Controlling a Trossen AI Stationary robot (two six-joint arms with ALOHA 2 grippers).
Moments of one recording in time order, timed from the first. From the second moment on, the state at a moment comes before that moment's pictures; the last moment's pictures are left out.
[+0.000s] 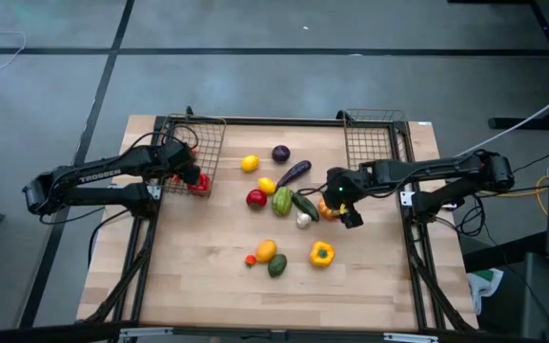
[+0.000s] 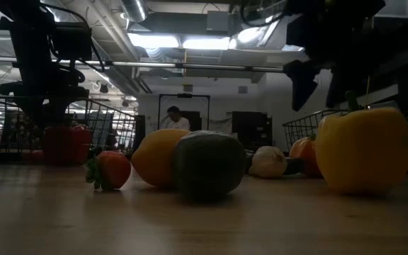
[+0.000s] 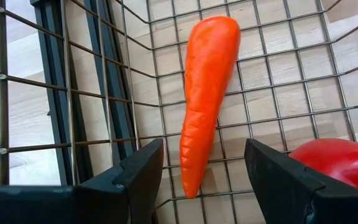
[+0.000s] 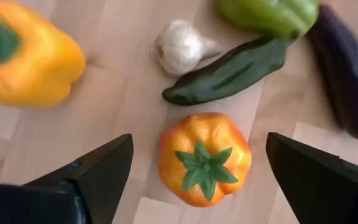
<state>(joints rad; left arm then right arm) 0.52 0.89 0.55 -0.98 -0.45 -0.73 -0.01 1.34 0.95 -0.75 -0.07 -0.33</state>
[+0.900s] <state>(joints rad) 0.52 0.88 0.55 -0.98 -0.45 -0.73 -0.06 1.55 0.96 -0.77 0.00 -0.46</state>
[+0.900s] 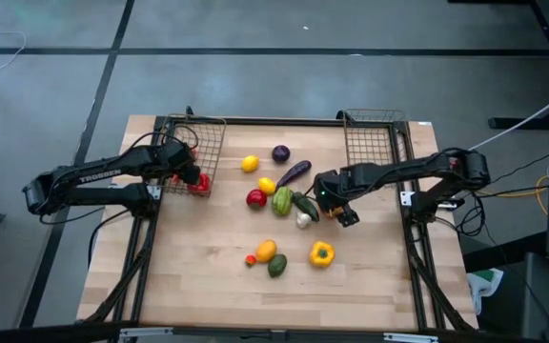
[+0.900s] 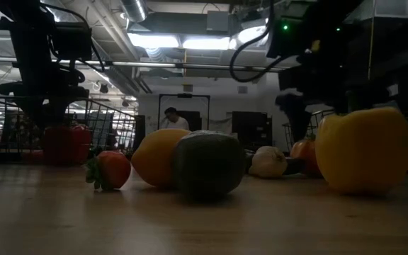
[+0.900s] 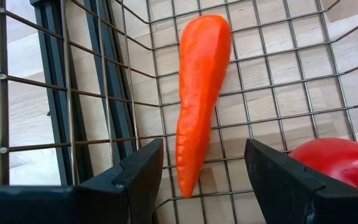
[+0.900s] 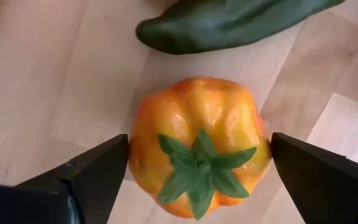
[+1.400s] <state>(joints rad) 0.52 0.88 0.55 -0.98 -0.45 -0.73 -0.07 1.58 0.96 -0.76 -0.03 -0.45</state>
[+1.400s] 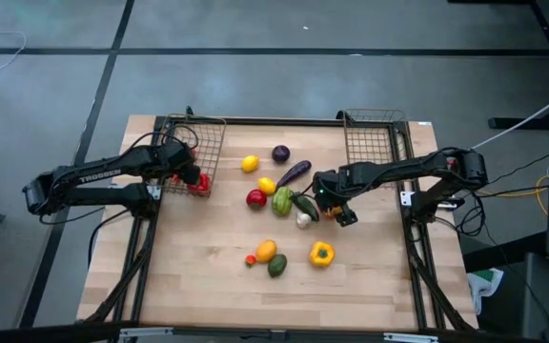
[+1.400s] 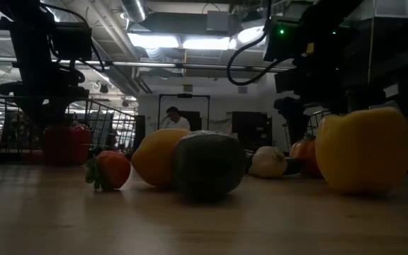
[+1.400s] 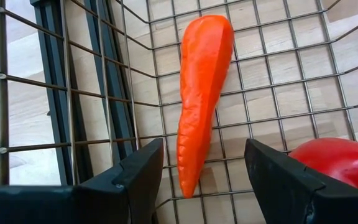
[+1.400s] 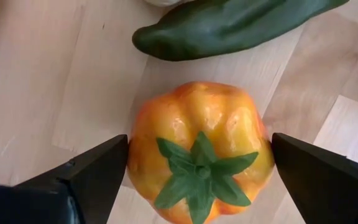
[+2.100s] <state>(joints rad) 0.52 0.89 0.55 -0.98 -0.45 -0.73 -0.07 1.58 0.96 -0.73 -0.03 -0.34</state>
